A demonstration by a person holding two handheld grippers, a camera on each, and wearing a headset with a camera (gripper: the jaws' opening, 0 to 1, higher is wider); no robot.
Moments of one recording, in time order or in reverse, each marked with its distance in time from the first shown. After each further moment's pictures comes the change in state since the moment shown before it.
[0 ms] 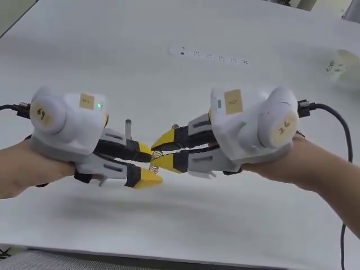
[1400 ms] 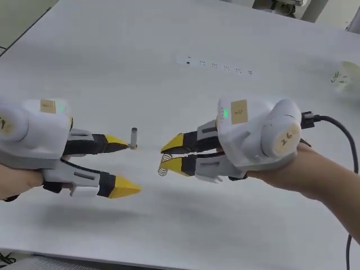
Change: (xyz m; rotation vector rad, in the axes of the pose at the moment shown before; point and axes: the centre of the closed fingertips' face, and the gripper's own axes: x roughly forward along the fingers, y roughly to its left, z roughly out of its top) left arm -0.052 0.030 -0.021 -0.112 -0.045 0.195; right arm -0.001 -0.012 -0.007 -0.016 0.031 -0.038
